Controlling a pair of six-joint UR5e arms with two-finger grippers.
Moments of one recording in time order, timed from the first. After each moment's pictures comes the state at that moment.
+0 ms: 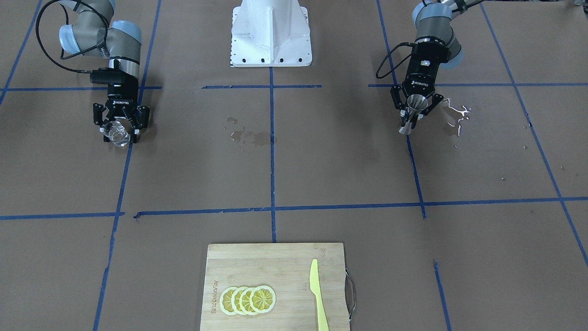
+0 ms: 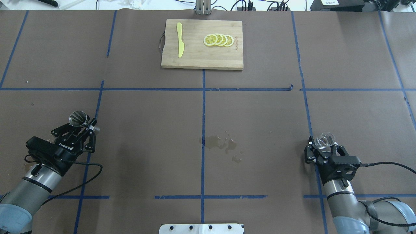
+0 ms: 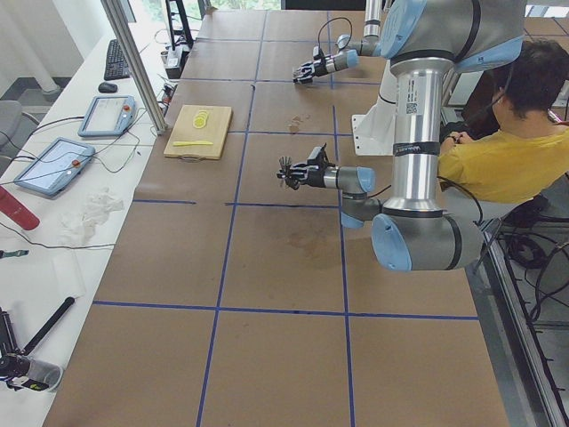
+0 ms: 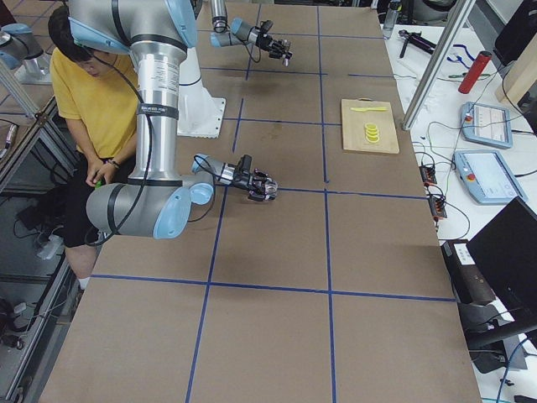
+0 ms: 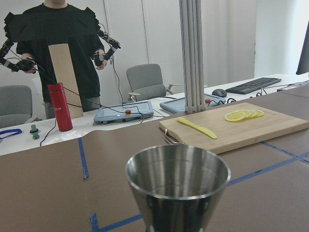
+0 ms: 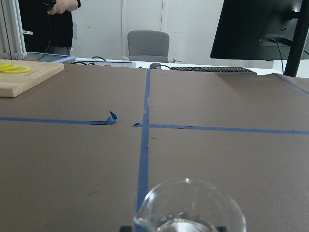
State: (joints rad) left arm -0.16 -1.54 -1.63 -3.17 -0.60 -0.59; right arm 0.05 -1.69 1.67 -0.89 0.42 1.61
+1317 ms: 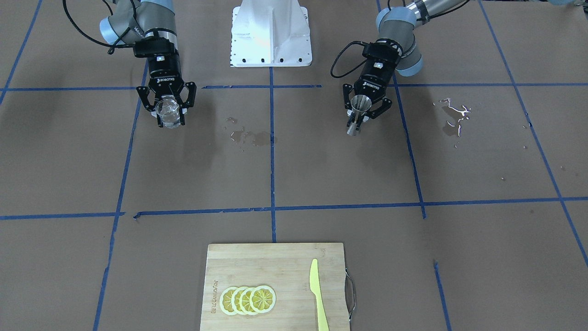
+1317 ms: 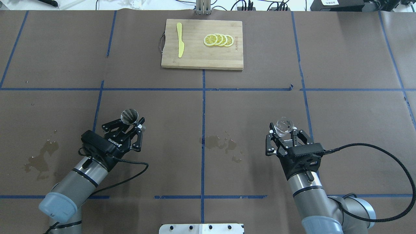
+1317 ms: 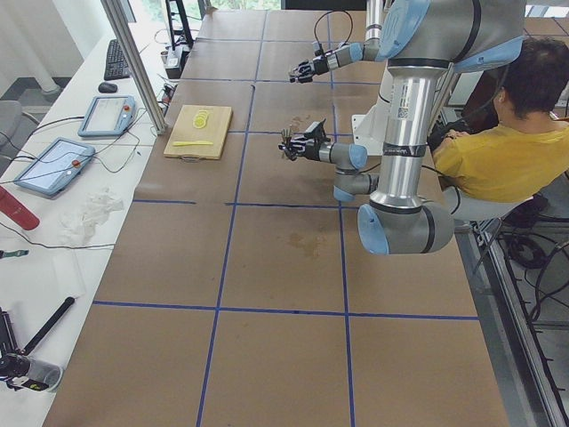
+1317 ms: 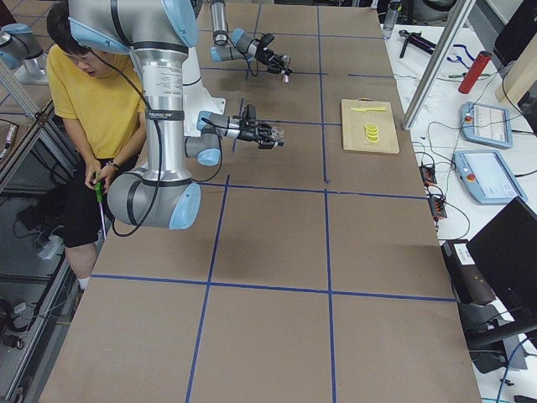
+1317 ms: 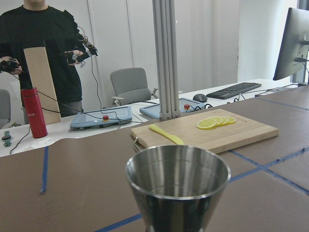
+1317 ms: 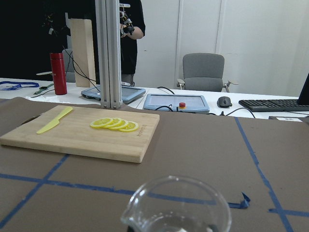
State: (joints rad) left arm -0.20 -1.81 -1.56 -3.12 -0.77 -0.46; right arm 0.07 -1.48 1.84 -0.78 0.42 1.13
